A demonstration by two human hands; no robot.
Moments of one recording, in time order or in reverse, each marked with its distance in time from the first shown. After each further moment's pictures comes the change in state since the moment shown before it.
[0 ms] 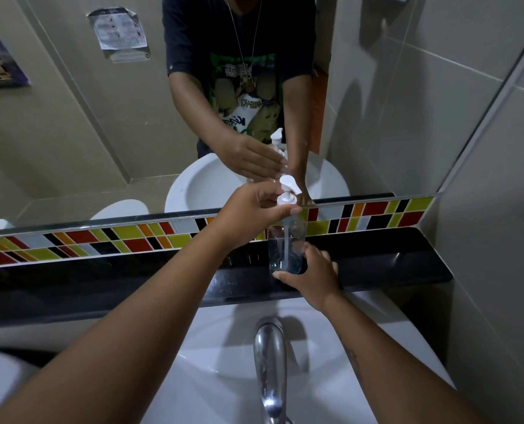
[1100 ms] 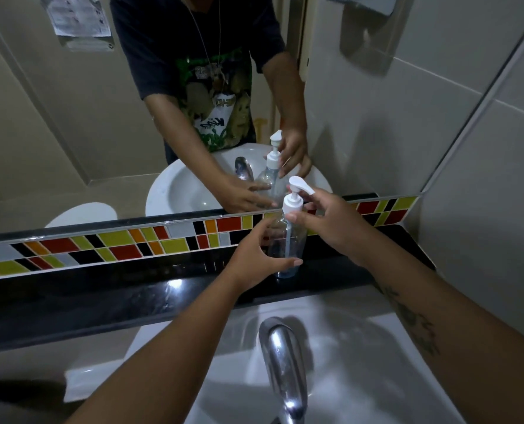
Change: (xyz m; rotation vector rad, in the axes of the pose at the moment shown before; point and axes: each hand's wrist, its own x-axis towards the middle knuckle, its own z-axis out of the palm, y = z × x) left_hand -0.032 -0.083 0.031 -0.210 -0.073 -0.153; right_hand 0.003 -0.093 -0.092 0.295 -0.114 -0.166
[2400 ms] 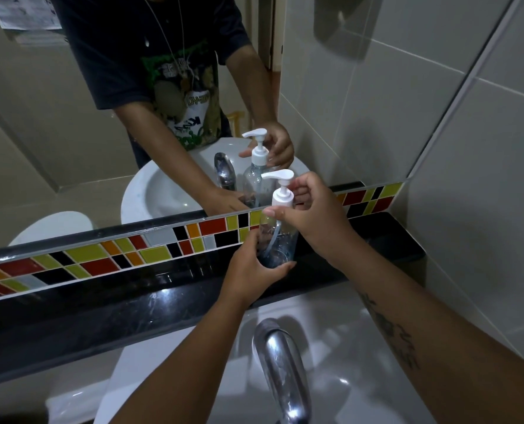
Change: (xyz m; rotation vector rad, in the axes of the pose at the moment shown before) left_hand 0.006 -0.033 0.026 0.084 0.148 0.033; right_hand 0.002 -0.003 0.022 0.092 0.293 -0.034
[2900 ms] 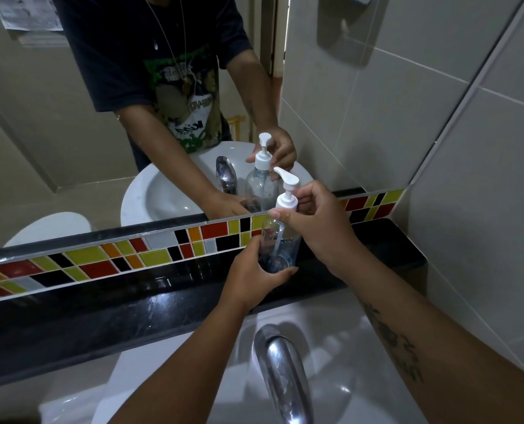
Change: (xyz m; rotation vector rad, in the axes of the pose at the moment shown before) left_hand 0.001 -0.002 -0.001 0.018 -0.008 0.005; right_hand -0.001 0.003 0.003 0.033 0.047 0.058
